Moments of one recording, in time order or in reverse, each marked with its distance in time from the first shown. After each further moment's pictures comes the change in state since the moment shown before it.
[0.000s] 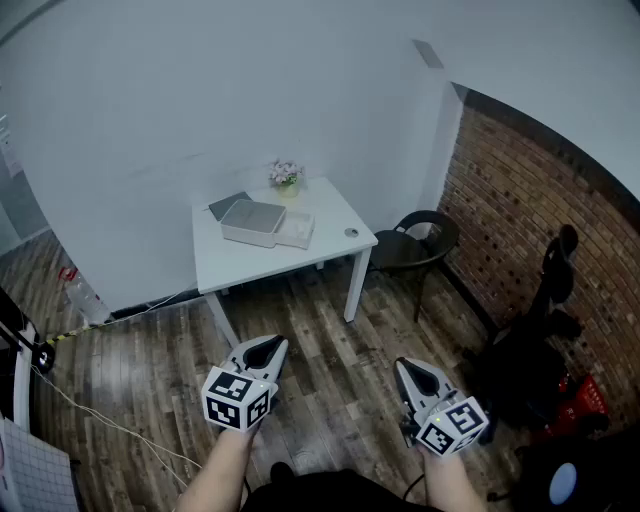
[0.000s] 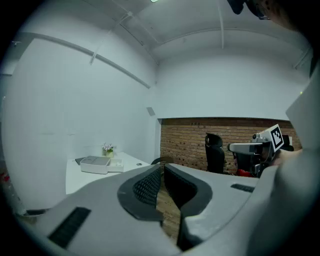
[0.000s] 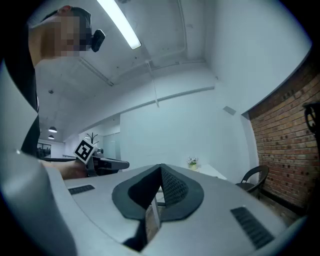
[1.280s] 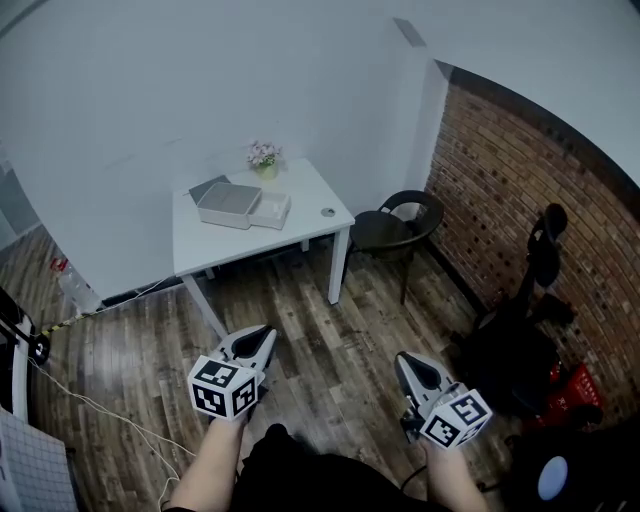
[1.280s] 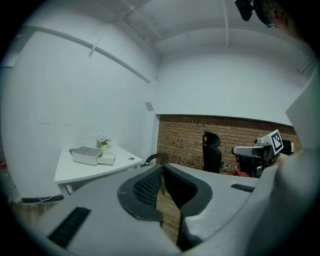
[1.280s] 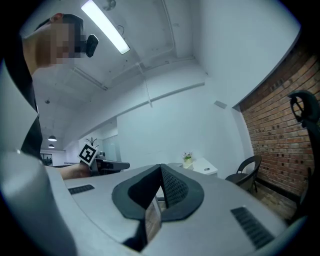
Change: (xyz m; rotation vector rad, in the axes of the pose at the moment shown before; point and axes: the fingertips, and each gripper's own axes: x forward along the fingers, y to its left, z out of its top) left arm 0.042 -0.071 -0.021 -0.056 0.035 -0.012; right arm -0.081 -0.072 -0.017 0.086 0.033 -0.005
